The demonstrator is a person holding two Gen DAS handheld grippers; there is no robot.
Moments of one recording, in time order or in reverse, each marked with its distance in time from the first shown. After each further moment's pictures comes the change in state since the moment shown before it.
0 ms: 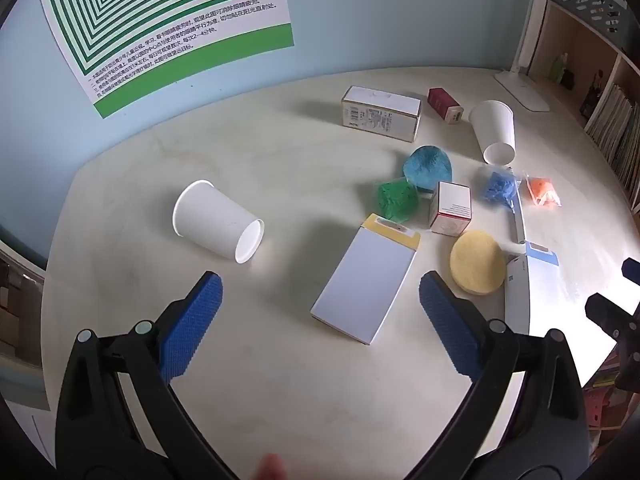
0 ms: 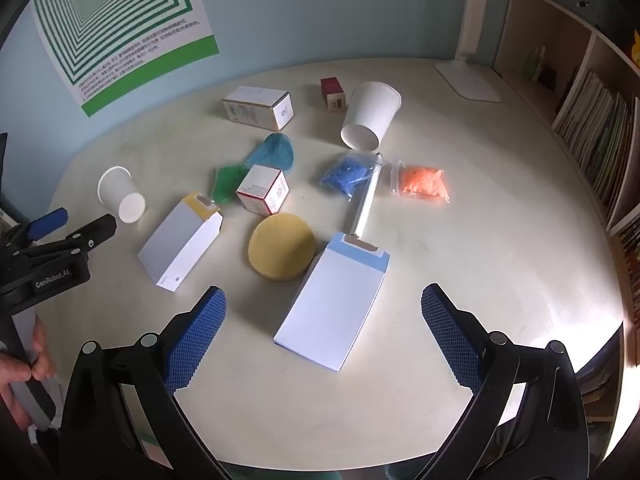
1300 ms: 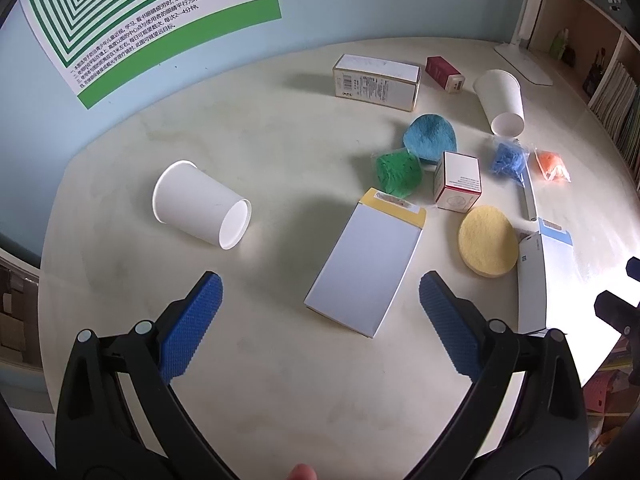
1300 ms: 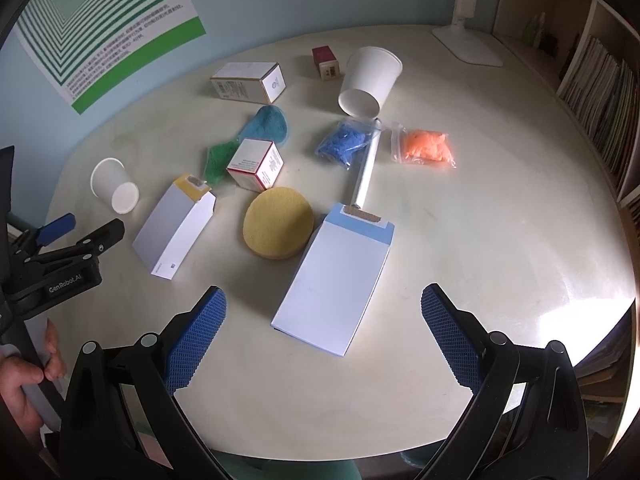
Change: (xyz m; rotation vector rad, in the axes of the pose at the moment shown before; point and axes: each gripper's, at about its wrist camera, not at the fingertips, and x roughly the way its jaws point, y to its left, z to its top) left arm 0.029 -0.005 -0.005 0.036 0.081 -0.010; right arm 0.020 -0.005 -0.004 0.063 0.101 0.028
